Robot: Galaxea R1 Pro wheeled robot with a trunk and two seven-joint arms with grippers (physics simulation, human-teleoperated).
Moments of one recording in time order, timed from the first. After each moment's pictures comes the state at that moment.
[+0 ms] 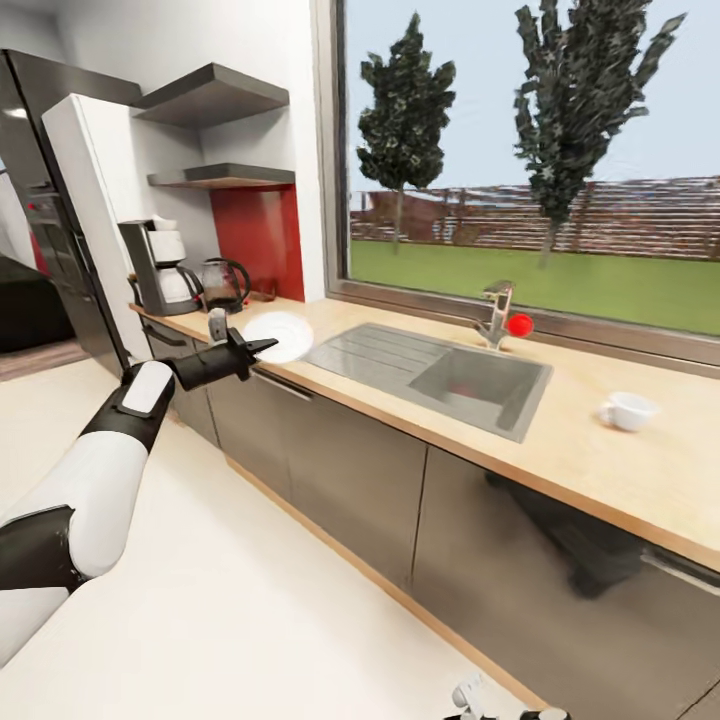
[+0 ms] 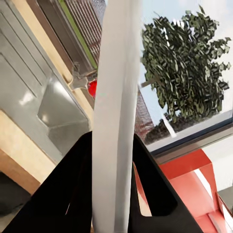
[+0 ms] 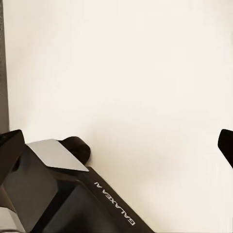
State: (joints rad) left arm -1.24 0.12 0.25 -0.55 0.78 0.98 -0.57; right arm -0.47 -0.08 0.25 -0.12 -0.06 -0.05 0.84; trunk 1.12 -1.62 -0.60
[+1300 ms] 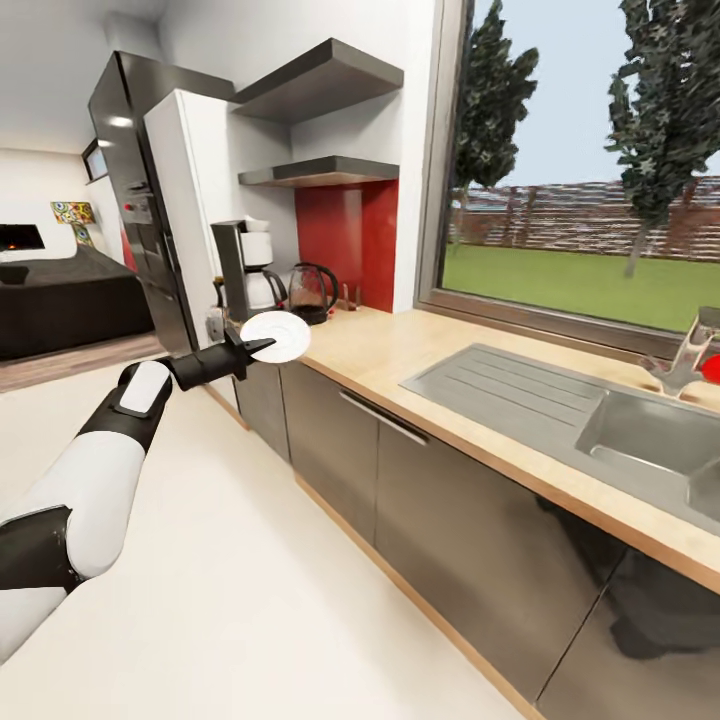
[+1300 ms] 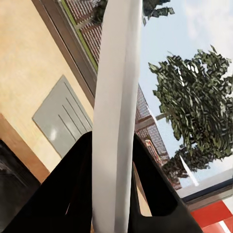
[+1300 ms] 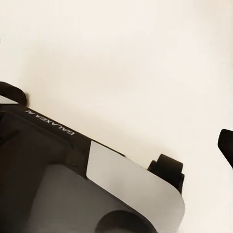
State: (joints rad) left arm -1.24 0.13 0.25 -0.55 0.78 0.98 -0.57; right arm -0.35 -0.18 0.25 0.04 -0.06 -0.15 0.64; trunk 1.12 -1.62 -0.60
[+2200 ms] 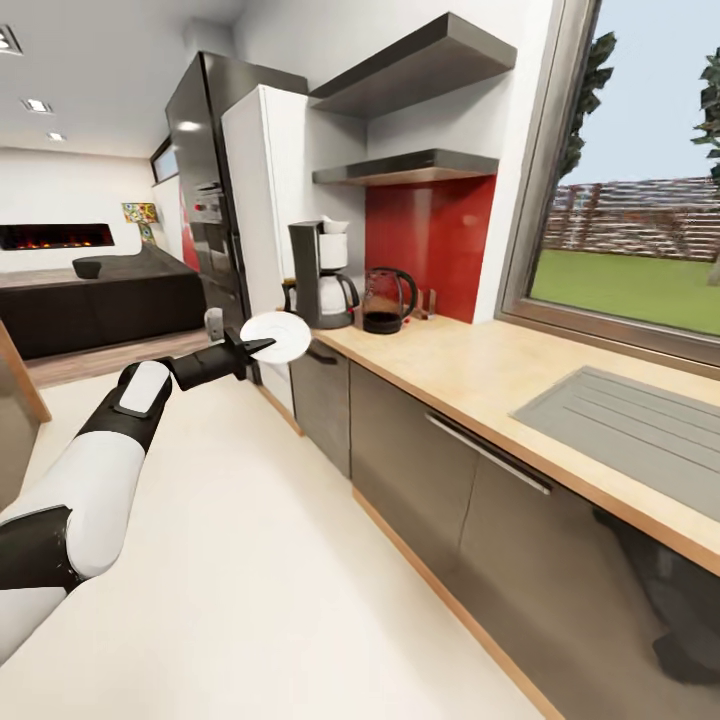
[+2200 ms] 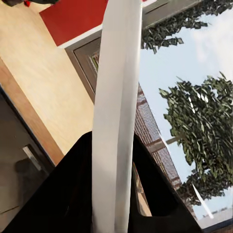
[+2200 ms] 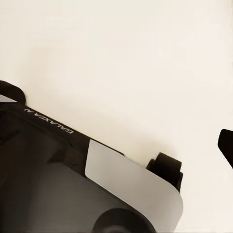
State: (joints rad) left arm -1.24 0.13 0.25 -0.55 0.78 0.98 -0.57; right arm -0.35 -0.18 0.25 0.04 -0.06 -0.15 0.64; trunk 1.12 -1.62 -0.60
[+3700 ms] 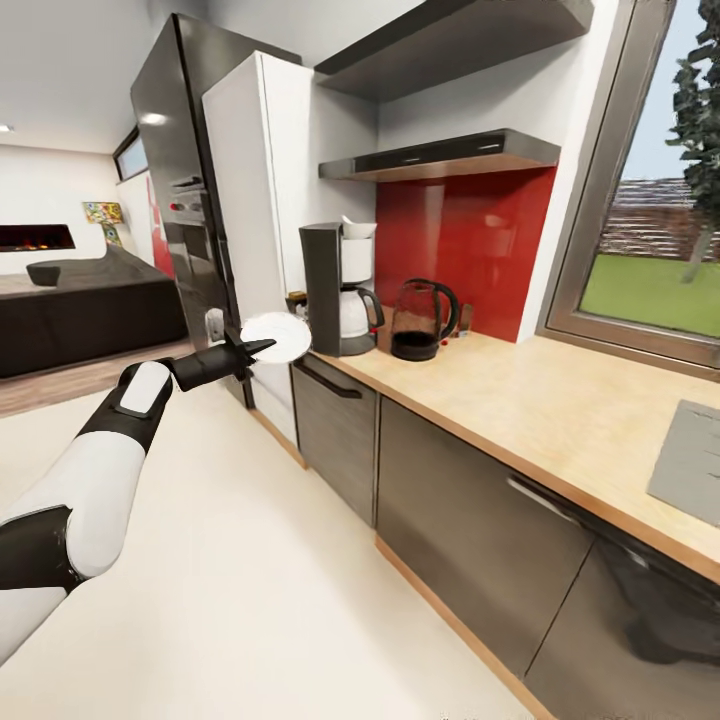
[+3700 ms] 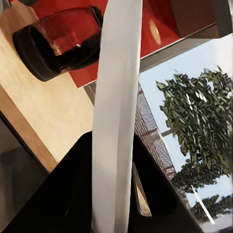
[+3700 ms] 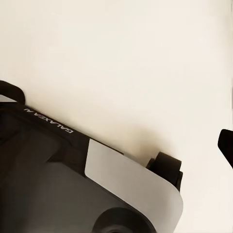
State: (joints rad) left arm -1.24 0.13 0.25 -0.55 0.78 0.99 -0.57; right arm -0.35 -0.18 0.25 0.04 -0.06 -0.15 0.64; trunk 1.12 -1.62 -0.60
